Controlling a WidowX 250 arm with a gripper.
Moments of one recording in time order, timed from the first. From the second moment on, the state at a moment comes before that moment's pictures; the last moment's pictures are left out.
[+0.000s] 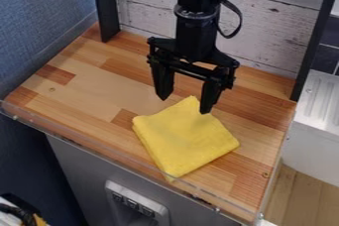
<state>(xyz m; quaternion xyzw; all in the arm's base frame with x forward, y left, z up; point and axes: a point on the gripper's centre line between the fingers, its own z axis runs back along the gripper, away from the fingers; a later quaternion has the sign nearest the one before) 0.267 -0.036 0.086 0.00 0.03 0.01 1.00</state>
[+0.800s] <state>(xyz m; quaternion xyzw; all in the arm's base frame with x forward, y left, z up) 0.264 -0.035 0.043 0.00 0.00 0.10 0.99</state>
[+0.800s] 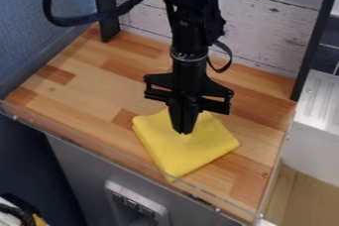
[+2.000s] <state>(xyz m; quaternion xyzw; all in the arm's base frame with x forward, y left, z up) 0.273 -0.024 0.011 0.01 0.01 0.17 0.99</state>
